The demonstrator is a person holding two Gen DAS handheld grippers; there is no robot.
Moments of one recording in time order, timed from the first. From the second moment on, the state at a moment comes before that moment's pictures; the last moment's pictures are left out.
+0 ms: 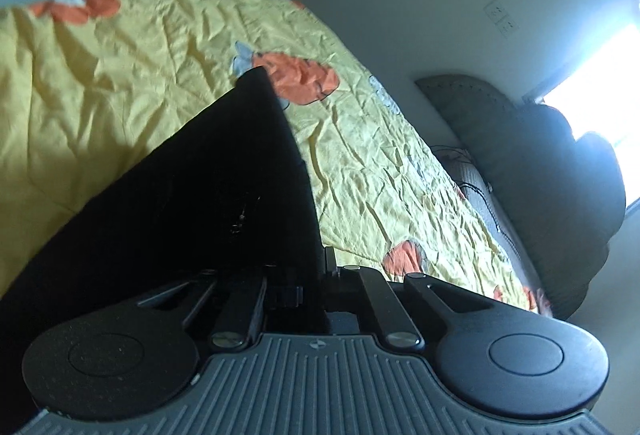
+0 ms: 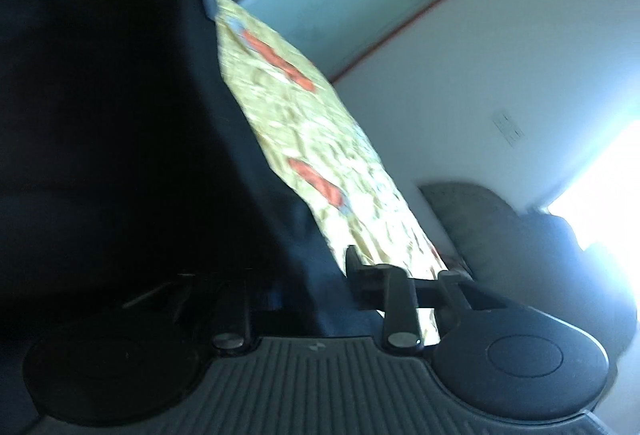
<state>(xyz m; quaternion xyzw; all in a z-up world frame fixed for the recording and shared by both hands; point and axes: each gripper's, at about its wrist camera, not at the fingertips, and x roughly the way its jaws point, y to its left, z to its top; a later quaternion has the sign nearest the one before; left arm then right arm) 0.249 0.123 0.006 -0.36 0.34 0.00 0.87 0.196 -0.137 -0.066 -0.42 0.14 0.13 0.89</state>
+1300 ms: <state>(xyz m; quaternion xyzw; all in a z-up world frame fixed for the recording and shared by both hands) 0.114 0.141 -0.001 -0.26 0.37 -0.03 0.89 0.077 -0.116 -0.059 -0.42 0.19 0.16 0.87</state>
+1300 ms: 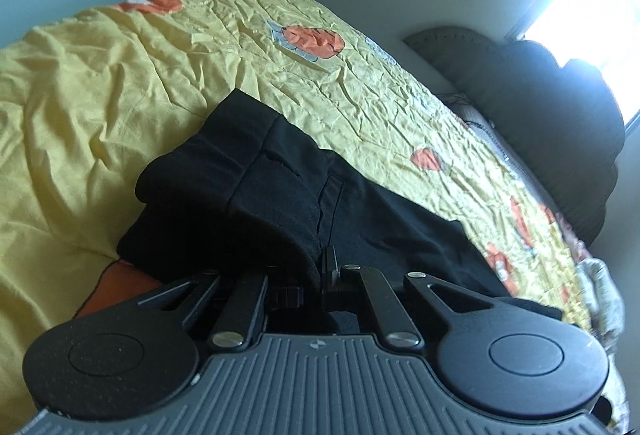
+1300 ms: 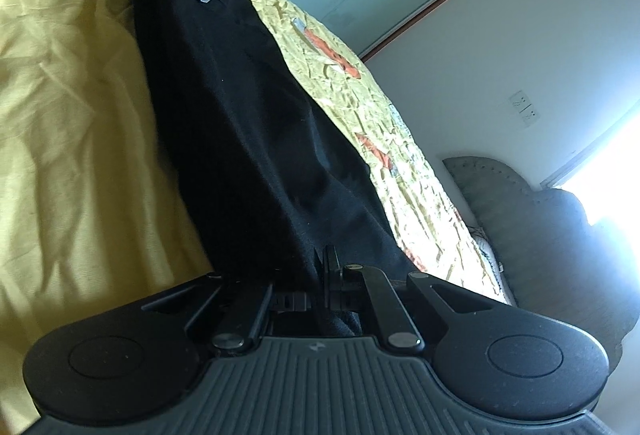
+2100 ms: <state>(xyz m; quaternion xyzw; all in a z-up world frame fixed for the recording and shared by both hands) 0.086 0.097 0.072 -0.15 0.32 0.03 0.93 0.063 -0.108 -0.071 -0.42 0.18 0.14 0.88</state>
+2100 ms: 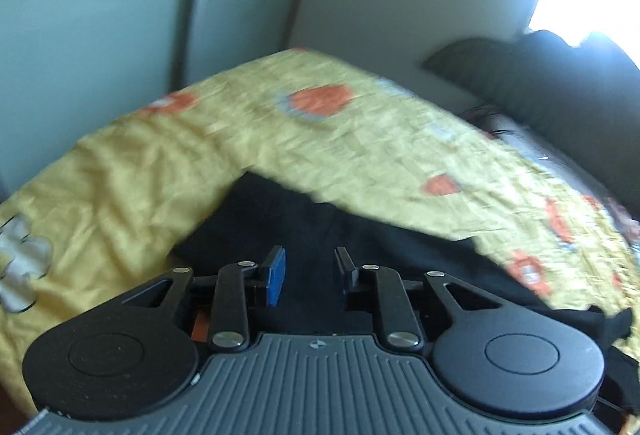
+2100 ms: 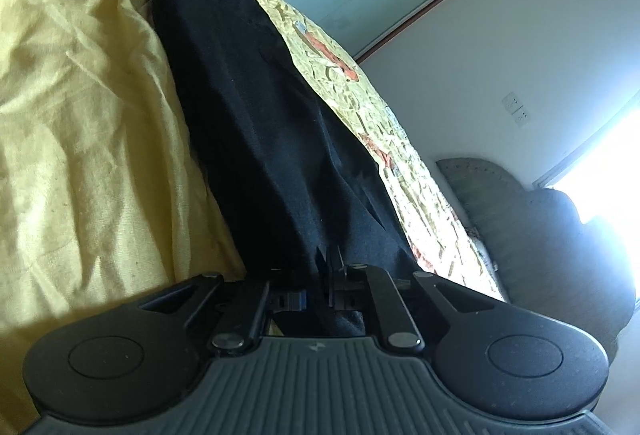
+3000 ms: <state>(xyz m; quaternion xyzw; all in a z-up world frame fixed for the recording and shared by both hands) 0.094 -0.175 -0.010 0.06 0.38 -0.36 0.85 0.050 -0.517 -0.032 0.21 0.25 -0.16 0.93</state>
